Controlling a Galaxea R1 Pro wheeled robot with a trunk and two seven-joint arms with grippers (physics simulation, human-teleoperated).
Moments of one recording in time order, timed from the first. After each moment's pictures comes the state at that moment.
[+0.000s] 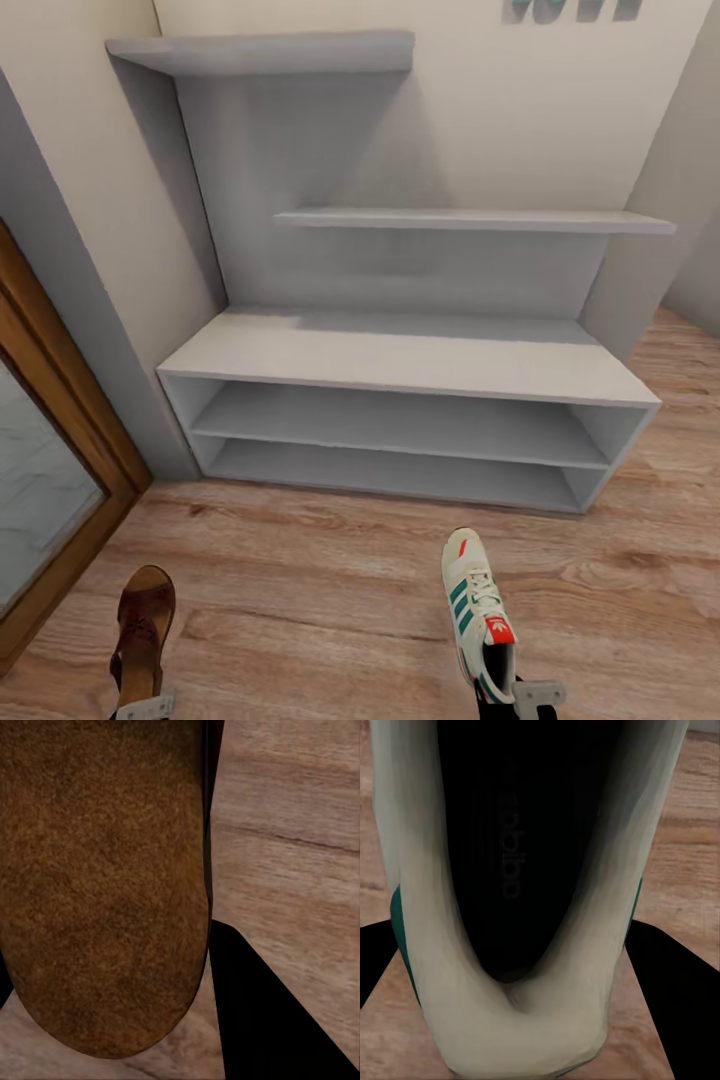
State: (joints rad) left arm -0.27 0.13 0.26 -0.22 -0.05 -0.53 -0.01; right arm -0.35 -0.04 0.01 -0.10 0.07 -0.65 -0.06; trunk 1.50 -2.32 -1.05
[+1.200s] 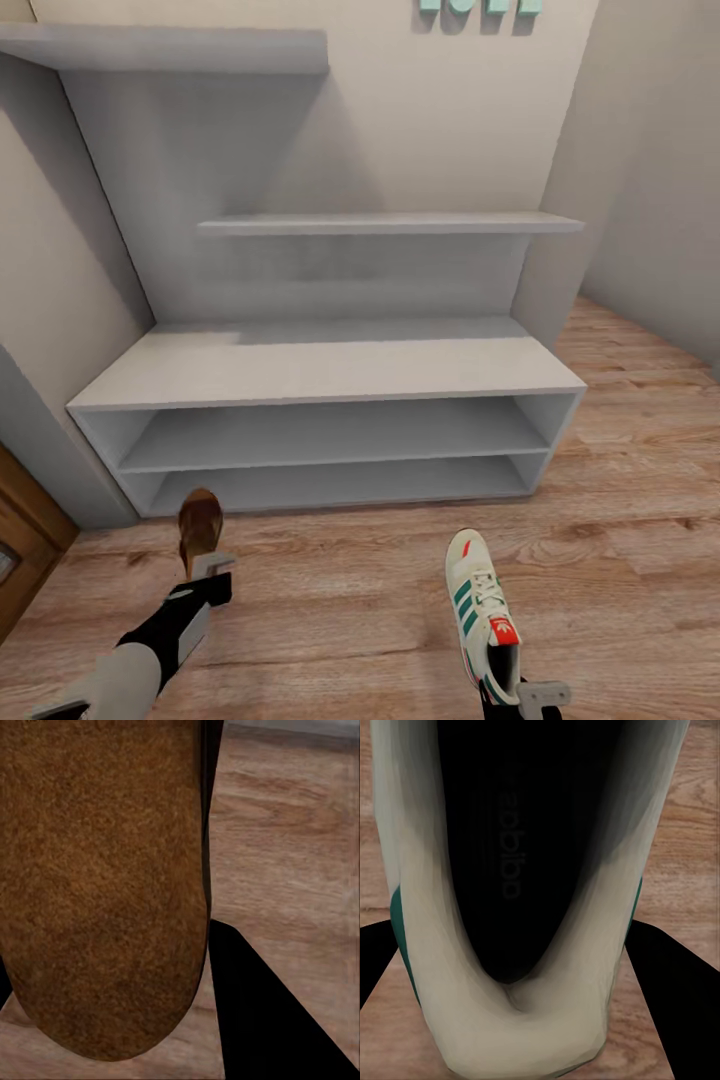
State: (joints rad) left arm -0.67 0.04 0.25 -0.24 -0.07 0.06 0.13; right arm -0.35 -0.05 0.00 -0.10 0.07 -0.64 -0.05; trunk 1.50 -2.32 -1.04
